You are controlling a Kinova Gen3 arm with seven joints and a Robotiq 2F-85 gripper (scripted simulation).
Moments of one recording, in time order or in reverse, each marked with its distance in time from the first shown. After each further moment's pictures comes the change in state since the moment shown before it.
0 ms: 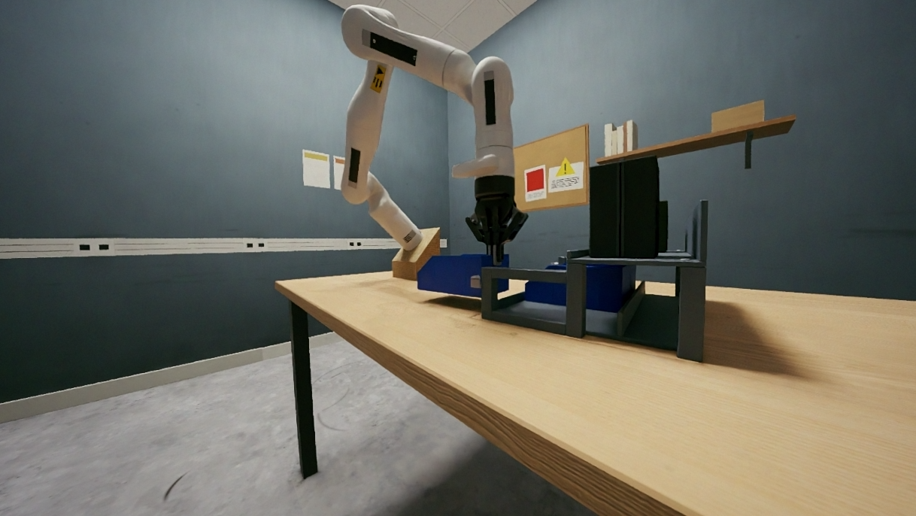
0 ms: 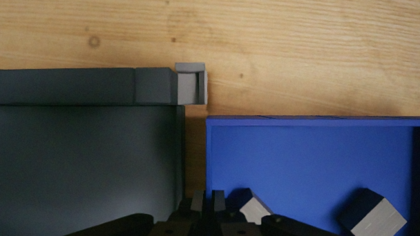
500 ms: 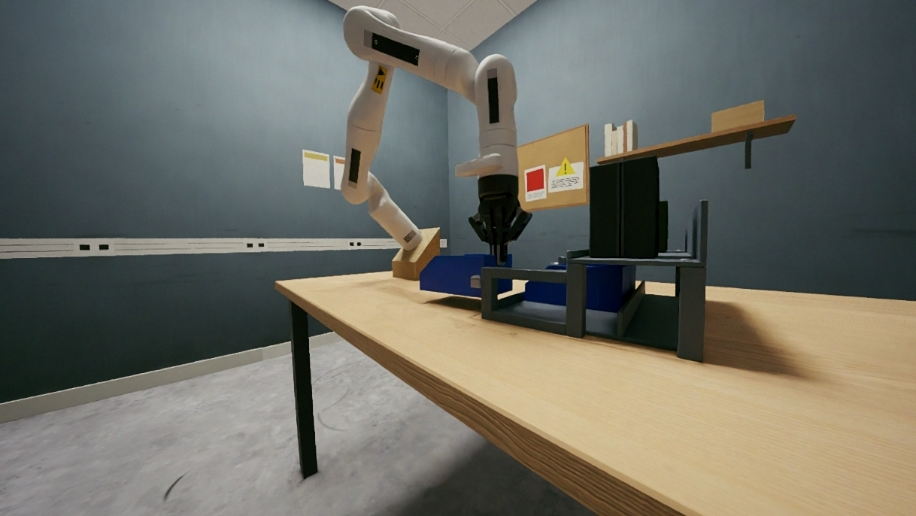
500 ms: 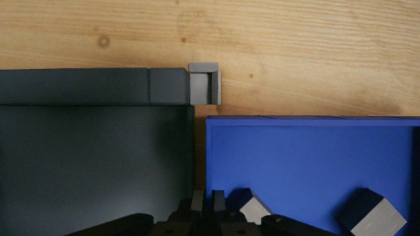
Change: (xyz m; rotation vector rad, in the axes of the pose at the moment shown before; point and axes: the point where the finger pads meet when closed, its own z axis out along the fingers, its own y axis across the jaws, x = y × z) arm 0.000 -0.008 0.000 0.002 -0.001 0.000
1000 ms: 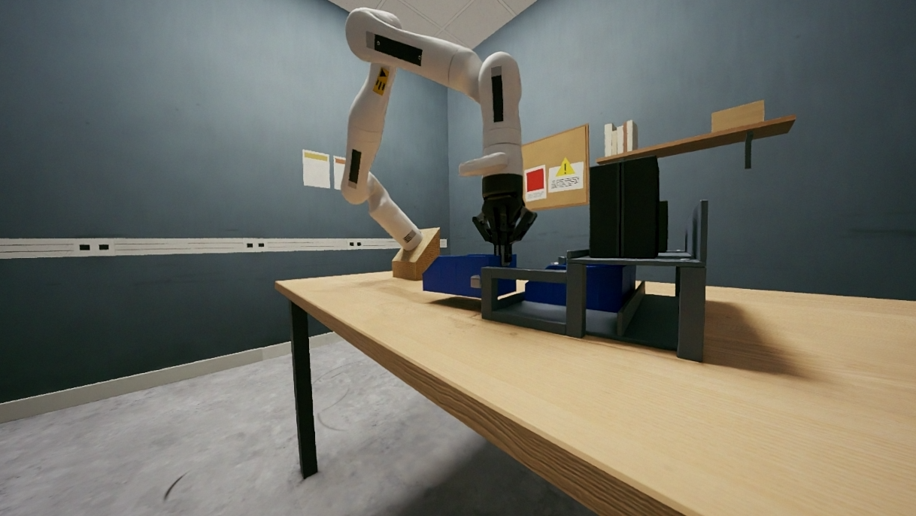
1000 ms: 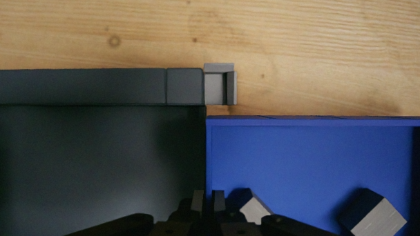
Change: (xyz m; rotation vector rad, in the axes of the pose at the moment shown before) arm 0.000 -0.009 0.000 0.000 0.000 0.000
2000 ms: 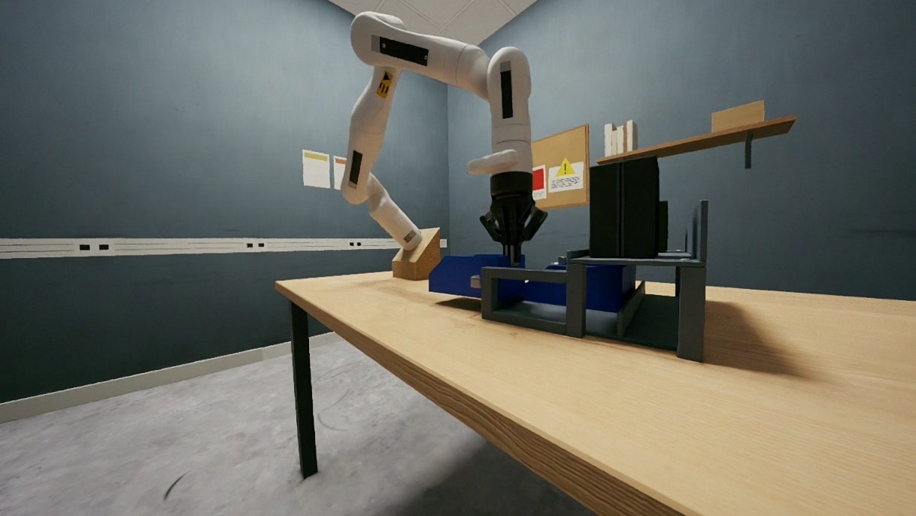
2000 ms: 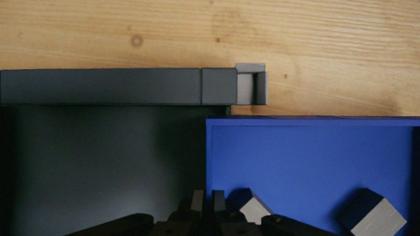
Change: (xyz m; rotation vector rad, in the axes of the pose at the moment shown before) arm 0.000 -0.019 0.000 0.000 0.000 0.000
